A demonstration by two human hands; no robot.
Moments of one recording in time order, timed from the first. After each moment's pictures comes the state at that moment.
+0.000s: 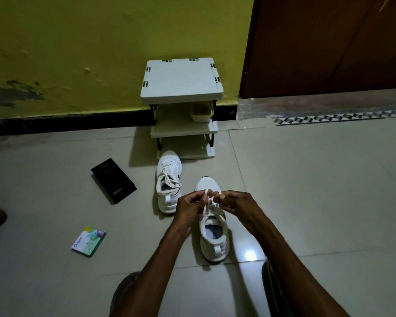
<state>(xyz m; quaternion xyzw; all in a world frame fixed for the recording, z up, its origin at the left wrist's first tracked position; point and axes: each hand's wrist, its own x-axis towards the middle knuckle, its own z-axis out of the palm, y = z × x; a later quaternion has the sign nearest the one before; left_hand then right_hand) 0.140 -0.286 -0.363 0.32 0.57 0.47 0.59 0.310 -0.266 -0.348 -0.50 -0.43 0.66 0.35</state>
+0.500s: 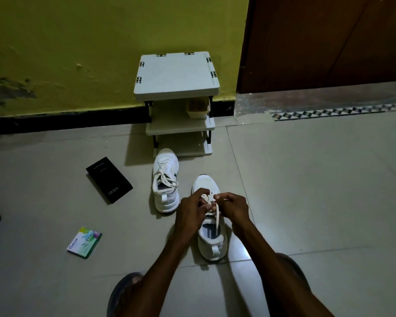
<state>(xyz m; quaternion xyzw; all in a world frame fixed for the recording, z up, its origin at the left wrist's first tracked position) 0.145 -0.290 -0.382 0.59 0.66 0.33 0.33 0.284 -0.265 -0.383 -0.66 -0.35 0.55 0.38</state>
